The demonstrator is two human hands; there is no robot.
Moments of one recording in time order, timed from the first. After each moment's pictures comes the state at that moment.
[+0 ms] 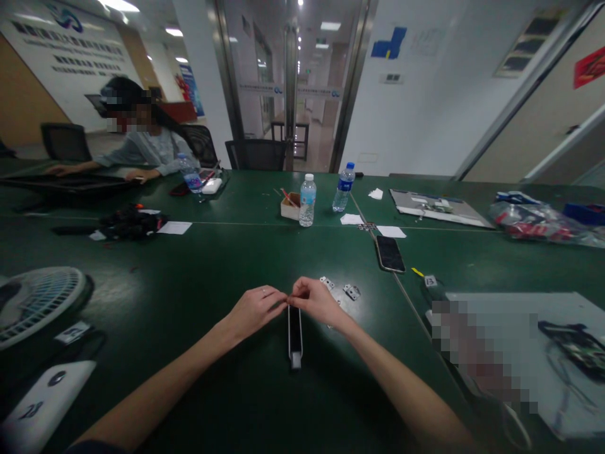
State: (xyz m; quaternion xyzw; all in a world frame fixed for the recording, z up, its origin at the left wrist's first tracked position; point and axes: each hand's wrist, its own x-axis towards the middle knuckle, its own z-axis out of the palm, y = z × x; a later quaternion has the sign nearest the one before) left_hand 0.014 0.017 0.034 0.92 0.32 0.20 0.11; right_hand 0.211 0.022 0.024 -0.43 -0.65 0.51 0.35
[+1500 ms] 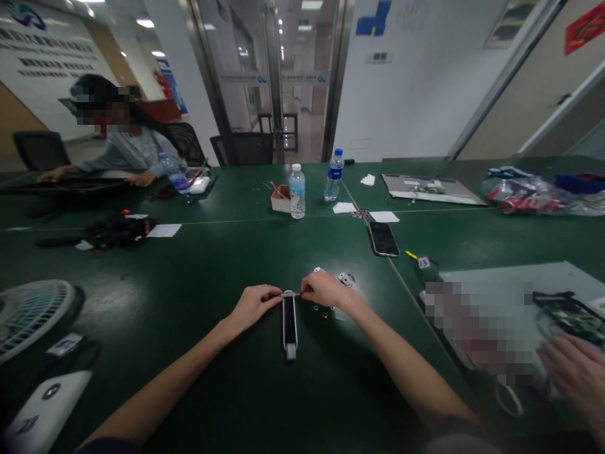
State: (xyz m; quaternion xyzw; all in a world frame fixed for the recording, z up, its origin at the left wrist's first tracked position) left_hand 0.015 0.034 0.006 0.83 0.43 0.15 0.31; right_hand 0.249 0.039 0.036 -0.49 -0.84 0.23 0.02
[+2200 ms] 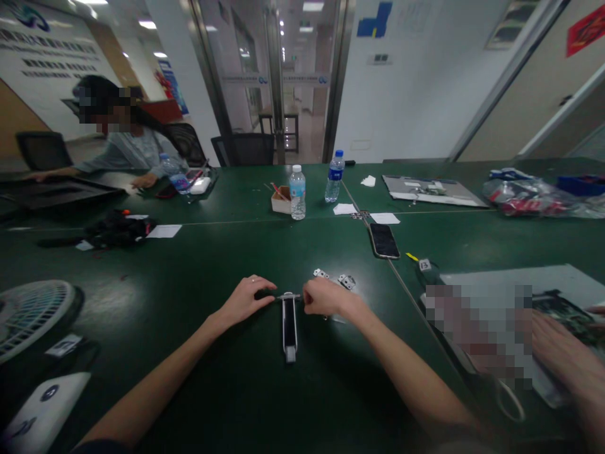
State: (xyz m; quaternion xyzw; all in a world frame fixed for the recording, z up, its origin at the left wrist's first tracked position) left_hand -0.002 0.046 0.022 0.85 0.41 0.16 0.30; right_hand 0.240 0.025 0.051 -0.49 -0.83 0.25 -0.04
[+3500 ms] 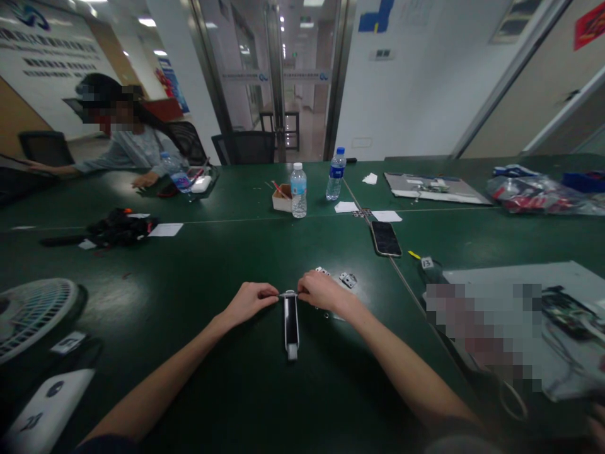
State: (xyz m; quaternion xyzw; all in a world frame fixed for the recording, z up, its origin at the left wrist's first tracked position) left_hand 0.005 0.043 0.013 0.81 0.42 0.16 0.38; right_hand 0.235 0.036 0.032 -0.47 -0.87 0.16 0.01
